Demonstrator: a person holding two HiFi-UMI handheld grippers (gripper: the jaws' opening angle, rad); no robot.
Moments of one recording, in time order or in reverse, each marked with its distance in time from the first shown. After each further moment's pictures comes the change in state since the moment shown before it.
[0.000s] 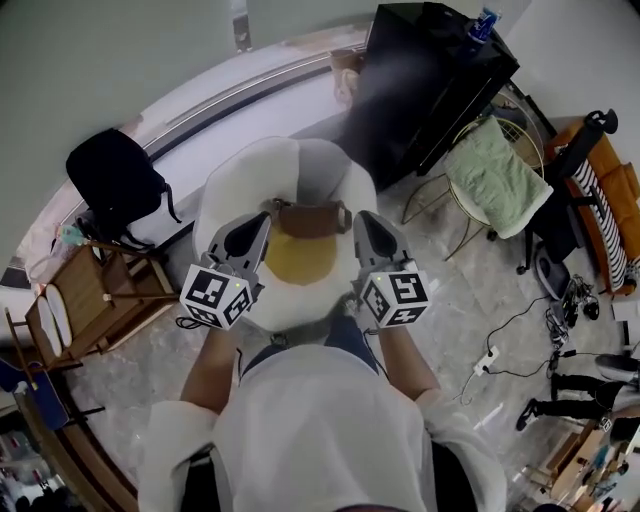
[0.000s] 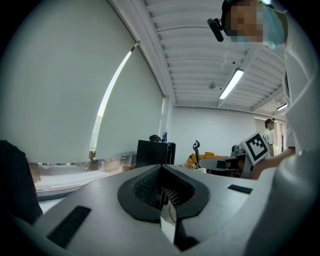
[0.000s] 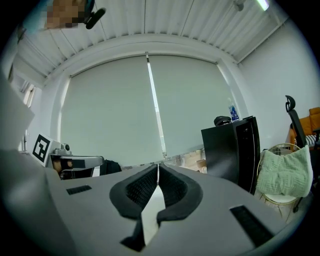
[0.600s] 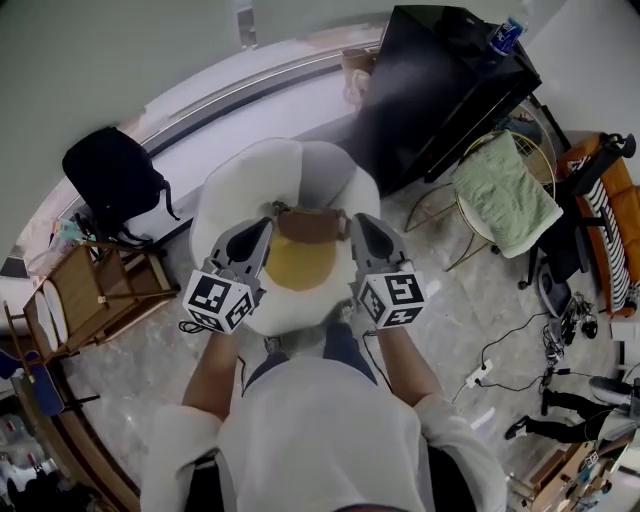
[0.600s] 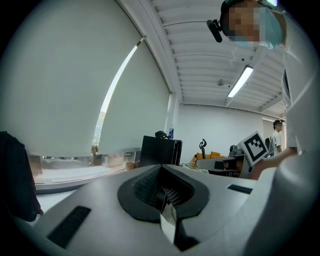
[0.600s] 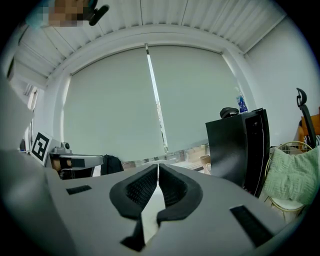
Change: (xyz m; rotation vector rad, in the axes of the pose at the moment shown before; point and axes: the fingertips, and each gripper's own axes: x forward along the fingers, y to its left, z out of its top) left arm 0.051 0.027 -0.014 -0.042 0.027 0.059; right arm 0.062 -0.034 -0.009 -0.007 0.067 0.074
